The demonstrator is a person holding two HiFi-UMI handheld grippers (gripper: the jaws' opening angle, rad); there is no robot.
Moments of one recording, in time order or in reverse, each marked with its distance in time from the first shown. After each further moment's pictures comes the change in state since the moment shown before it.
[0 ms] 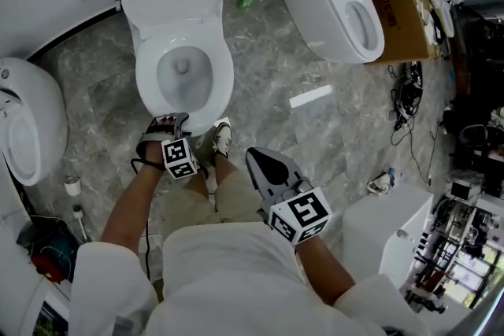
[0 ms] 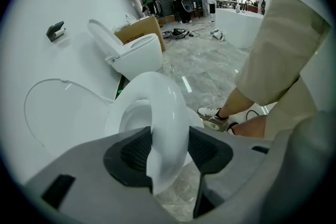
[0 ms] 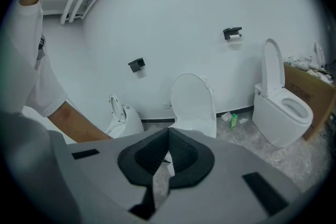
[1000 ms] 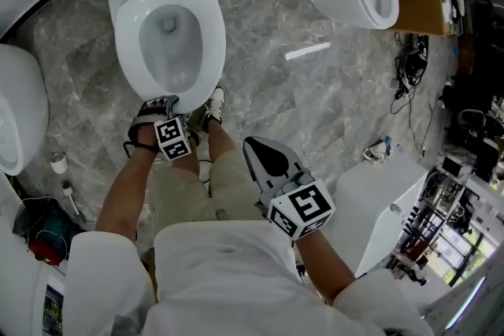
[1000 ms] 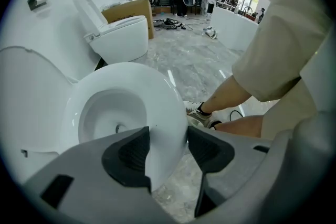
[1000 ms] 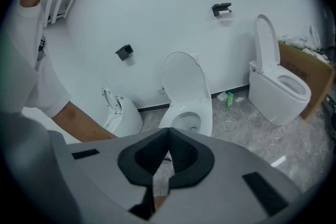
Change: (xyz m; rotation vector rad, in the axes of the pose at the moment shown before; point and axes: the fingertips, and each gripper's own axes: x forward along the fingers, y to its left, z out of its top) left arm 0.094 -0.063 -0.026 -0.062 0.058 -0.219; right arm 0.045 -0.042 -0.067 0.115 0.155 -0.018
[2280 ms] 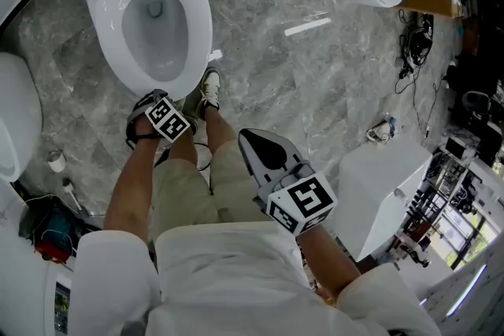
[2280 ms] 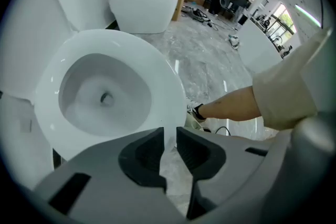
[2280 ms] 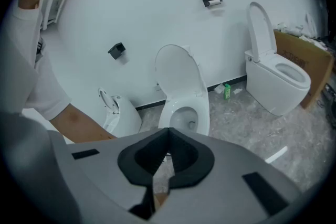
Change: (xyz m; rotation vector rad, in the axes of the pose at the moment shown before) left arm 0.069 -0.009 -0.018 -0.363 0.134 -0.115; right arm 0.021 -0.038 -0.026 0.070 0.038 0.005
